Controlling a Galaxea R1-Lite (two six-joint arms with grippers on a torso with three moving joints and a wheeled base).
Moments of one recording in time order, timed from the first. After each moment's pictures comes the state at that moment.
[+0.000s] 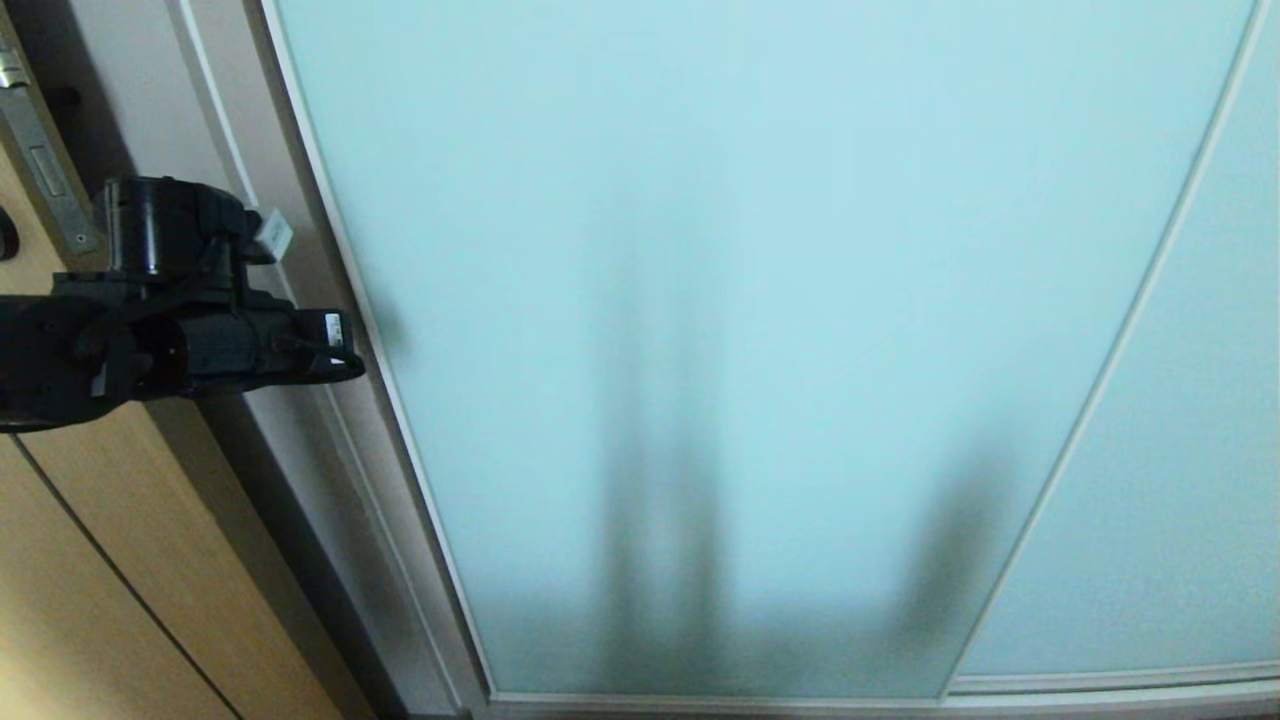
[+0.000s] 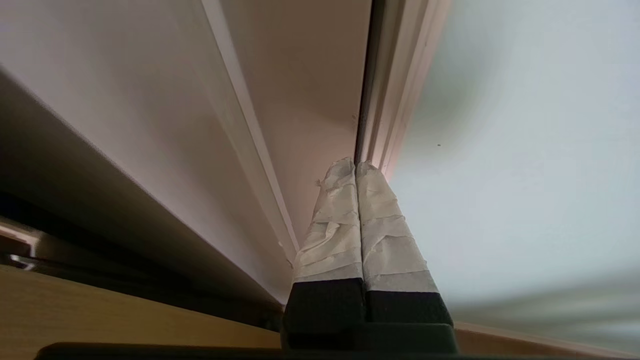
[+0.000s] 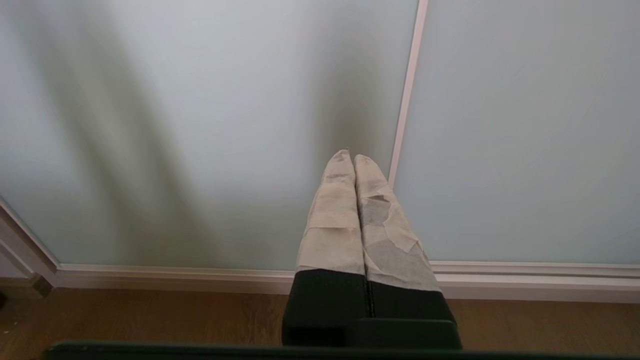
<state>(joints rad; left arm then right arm) 0.02 1.76 -1.22 -0.16 0.10 -0.04 0.00 0.00 0.00 0.00 -0.03 0.03</state>
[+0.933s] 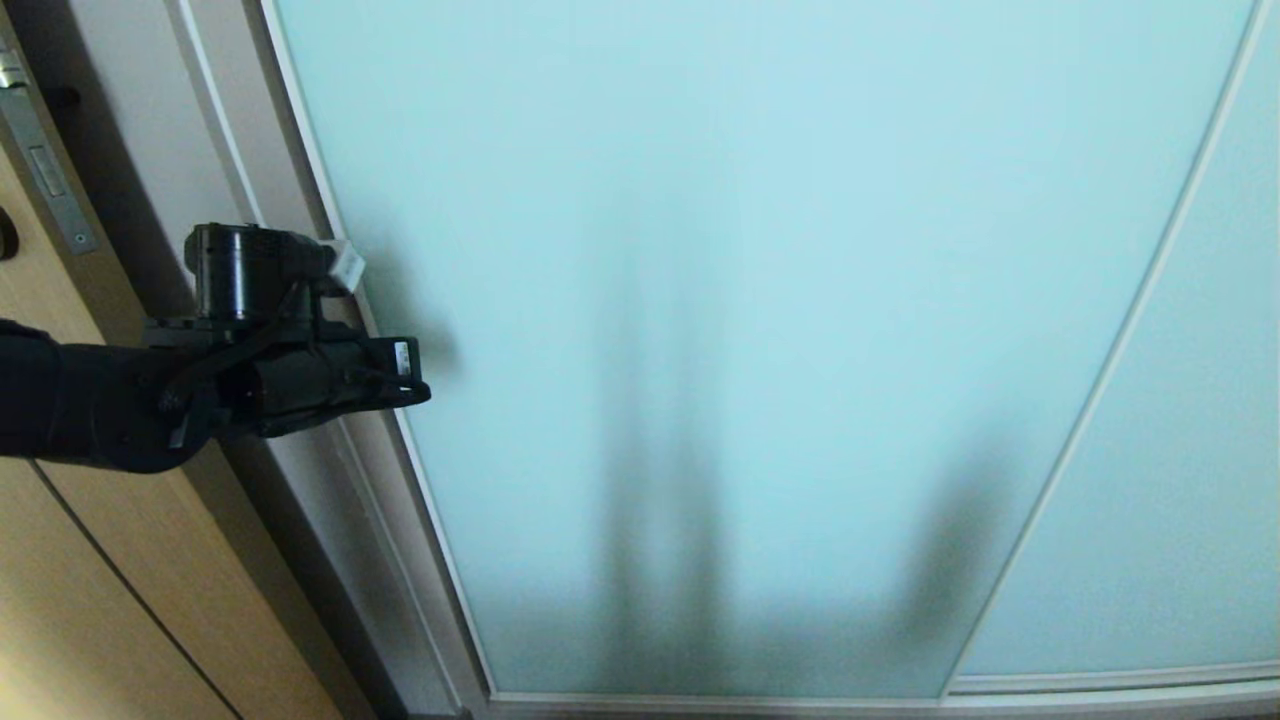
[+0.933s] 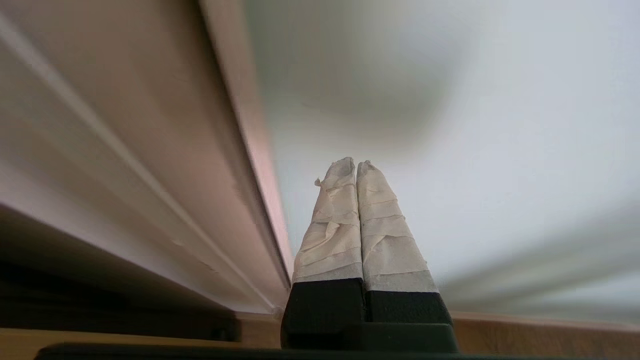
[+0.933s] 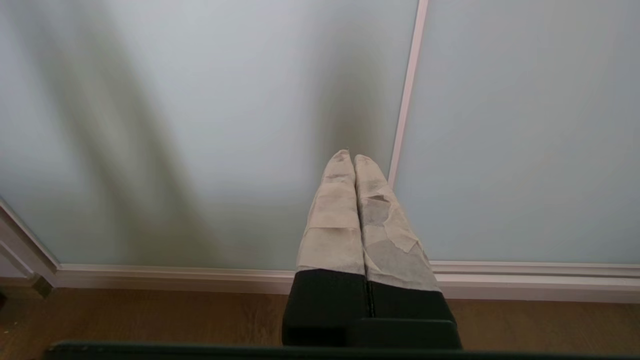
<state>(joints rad) -0.11 1.79 -1.11 -0.31 0.08 -0.09 0.00 0.00 0.00 0.00 -0.03 0.03</state>
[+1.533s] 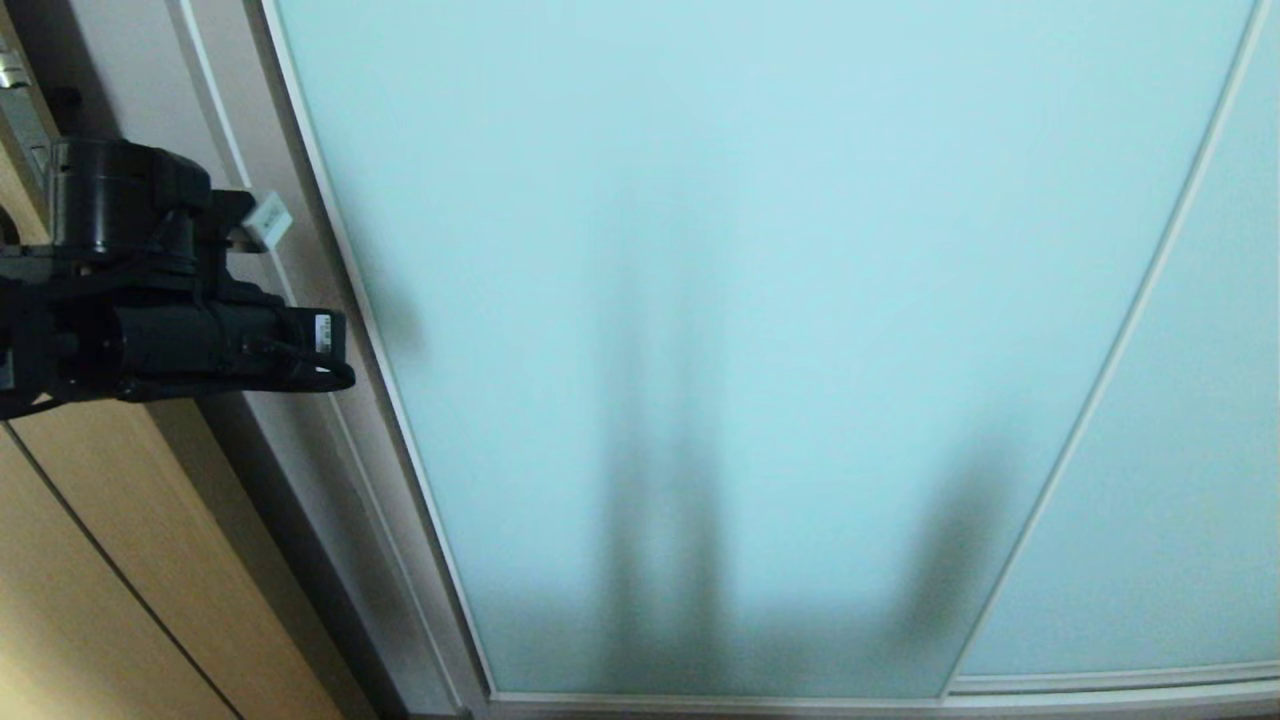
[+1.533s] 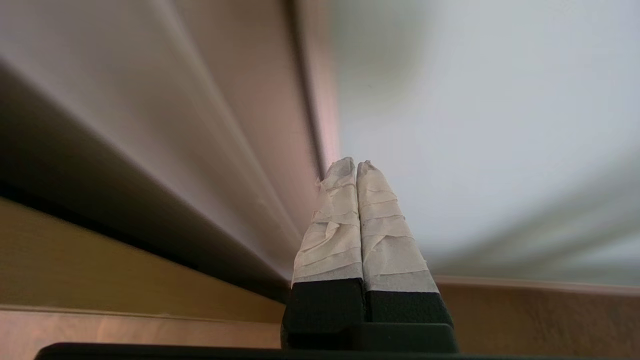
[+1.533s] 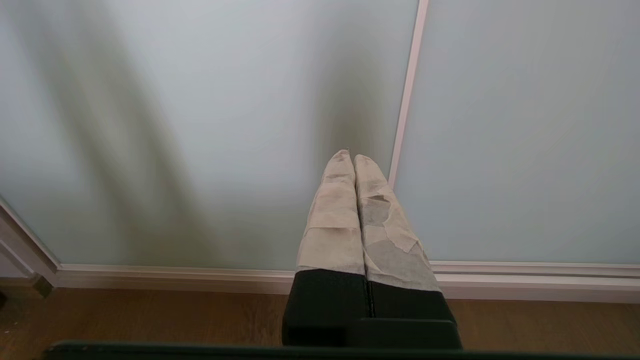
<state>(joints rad) -0.03 1.62 -1.21 0.00 0.07 0.03 0.00 0.00 0.00 0.00 -0.03 0.03</state>
